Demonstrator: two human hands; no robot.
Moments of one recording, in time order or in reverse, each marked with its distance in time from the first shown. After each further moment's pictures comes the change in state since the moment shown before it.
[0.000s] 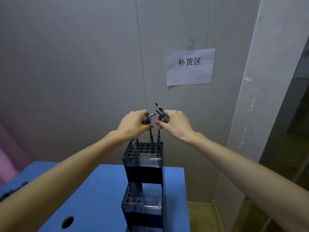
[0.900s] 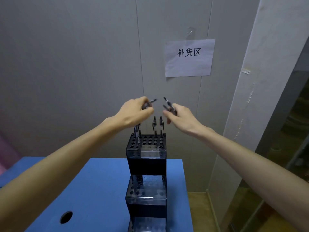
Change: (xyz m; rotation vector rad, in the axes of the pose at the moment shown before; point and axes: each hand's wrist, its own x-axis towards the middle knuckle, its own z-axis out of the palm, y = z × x) left_hand 0.005 -0.013 -0.019 -0.159 -0.135 0.047; right_hand -0.011 0.007 0.005 0.203 -0.113 0.123
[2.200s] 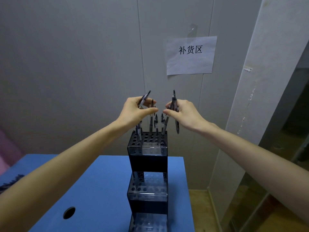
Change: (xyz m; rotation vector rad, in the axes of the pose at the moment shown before) left_hand -0.022 0.004 0.012 -0.488 0.214 -0.045; right_hand -0.005 -0.012 -0.011 -0.071 0.081 -0.110
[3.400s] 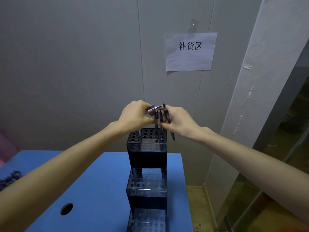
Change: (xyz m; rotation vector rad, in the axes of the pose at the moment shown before) left_hand -0.003 -0.007 0.008 0.563 -0.111 0.062; right_hand -0.018 0.000 0.028 -0.177 -0.104 -0.151
